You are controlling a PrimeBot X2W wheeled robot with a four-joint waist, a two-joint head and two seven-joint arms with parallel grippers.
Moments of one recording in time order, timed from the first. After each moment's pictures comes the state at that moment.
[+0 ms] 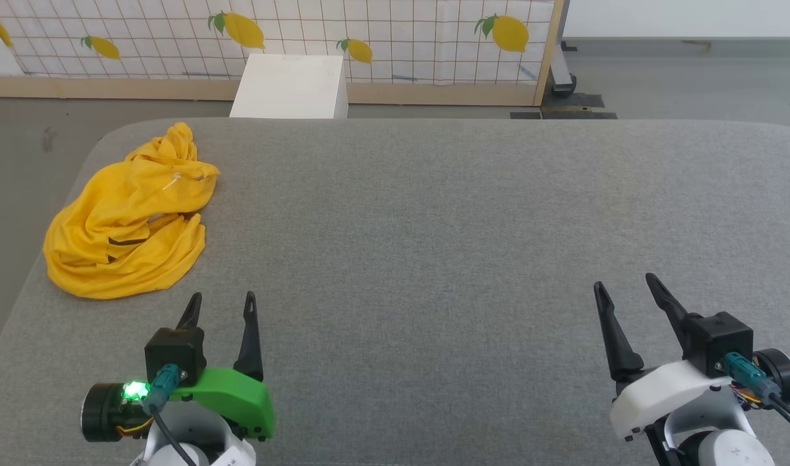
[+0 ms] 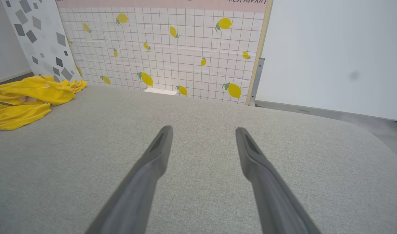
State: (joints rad) left arm -0.01 0.05 -0.01 0.01 -0.02 0.00 -0.01; right arm -0.01 -0.05 -0.01 0.01 0.02 0.13 0.00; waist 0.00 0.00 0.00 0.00
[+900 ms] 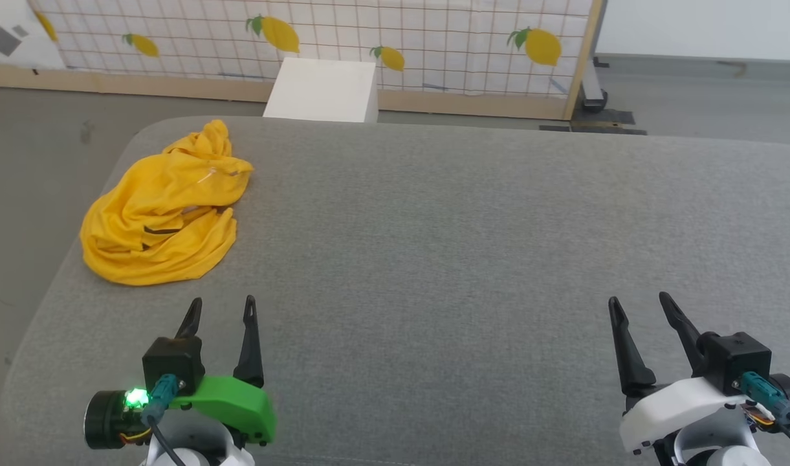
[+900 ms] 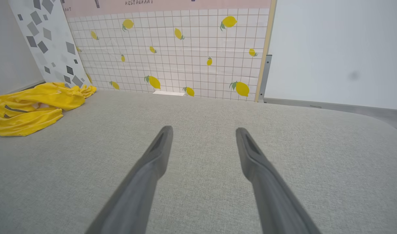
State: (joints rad) left arm -0.01 0.06 -0.02 0.04 -0.05 0.01 -0.06; right arm 0.02 -0.05 -0.04 0.05 0.08 0.13 -0.06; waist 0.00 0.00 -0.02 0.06
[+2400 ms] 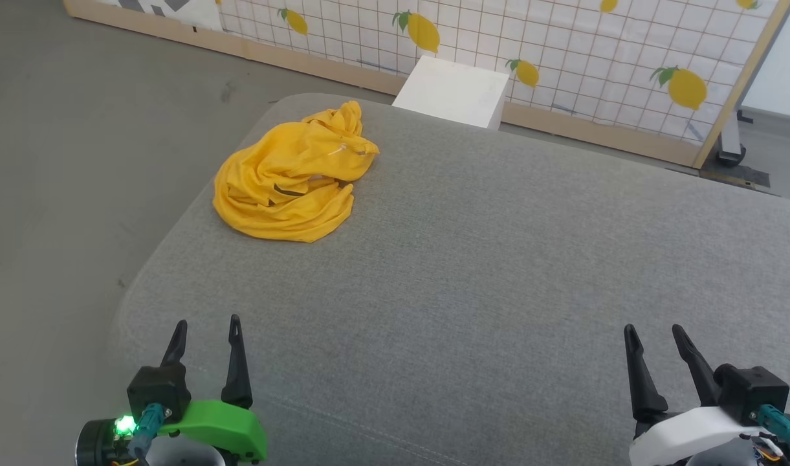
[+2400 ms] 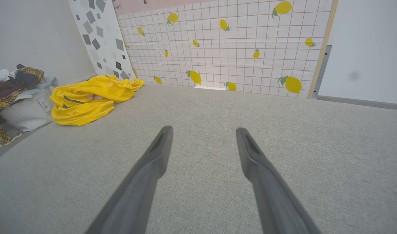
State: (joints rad) left arm 0.04 0.08 -0.02 0.07 -0.11 0.05 -0.15; right arm 0.06 -0.05 -0.07 0.15 0.16 0.13 -0.15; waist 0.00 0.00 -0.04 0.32
